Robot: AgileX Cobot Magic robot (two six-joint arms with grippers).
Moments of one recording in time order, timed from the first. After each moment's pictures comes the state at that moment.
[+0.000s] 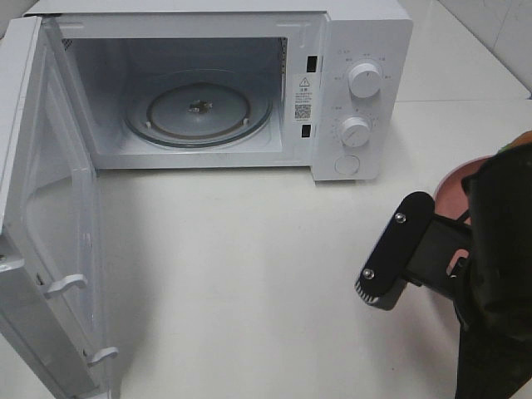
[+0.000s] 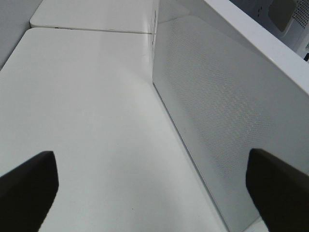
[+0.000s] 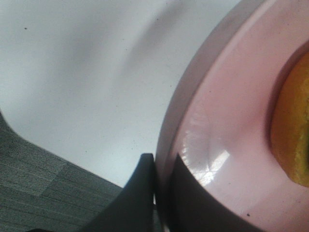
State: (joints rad) left arm 0.05 -0.01 -0.51 -0.16 1.04 0.04; right arm 1.08 1.43 -0.67 -0.58 1.13 0.51
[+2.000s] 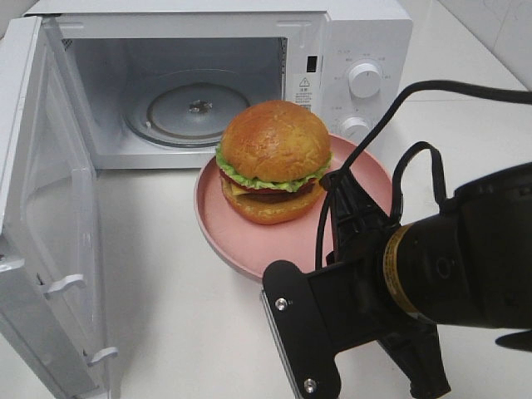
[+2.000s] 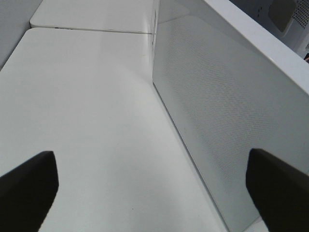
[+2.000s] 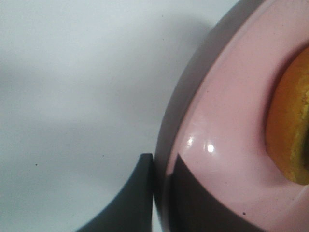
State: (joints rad) left arm 0.05 -0.01 -0.51 -0.16 1.04 0.04; right arm 1.08 1.43 -0.66 -0.79 0.54 -0.28
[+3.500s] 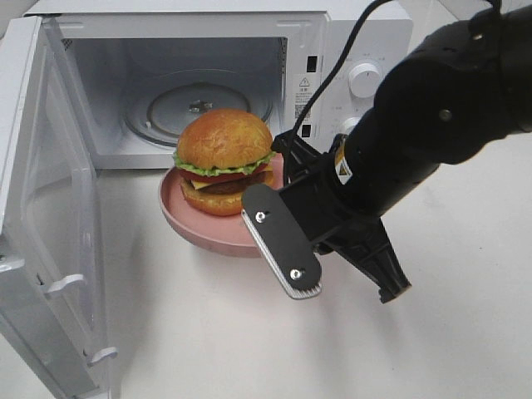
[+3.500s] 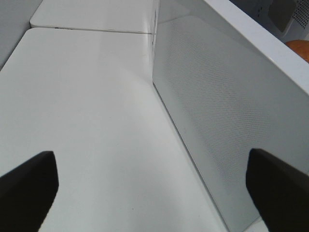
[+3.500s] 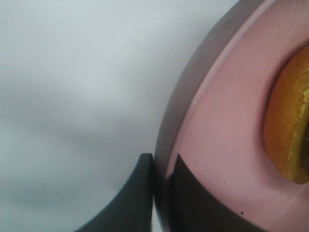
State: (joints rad) left arm 0.05 -0.01 -0.51 -0.16 1.04 0.04; right arm 0.76 1.63 -0.94 -0.13 0.50 -1.29
